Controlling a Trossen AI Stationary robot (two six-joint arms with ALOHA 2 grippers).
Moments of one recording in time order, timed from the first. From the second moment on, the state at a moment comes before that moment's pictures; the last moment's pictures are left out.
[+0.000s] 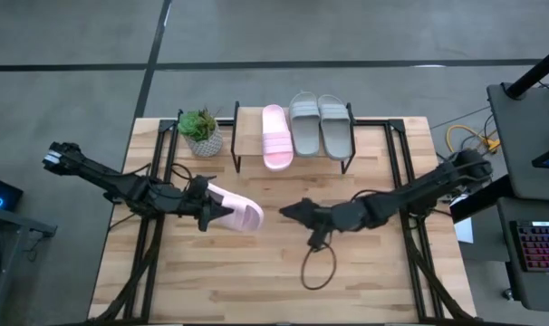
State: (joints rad) left arm -0.37 0.80 0.60 -0.14 -0.35 -0.99; right arm 0.36 1.49 0.98 0.23 0.52 -1.56
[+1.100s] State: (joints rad) left arm -0.37 0.87 0.60 0.00 -0.32 -0.98; right arm 0.40 1.79 1.29 0.09 0.64 -1.74
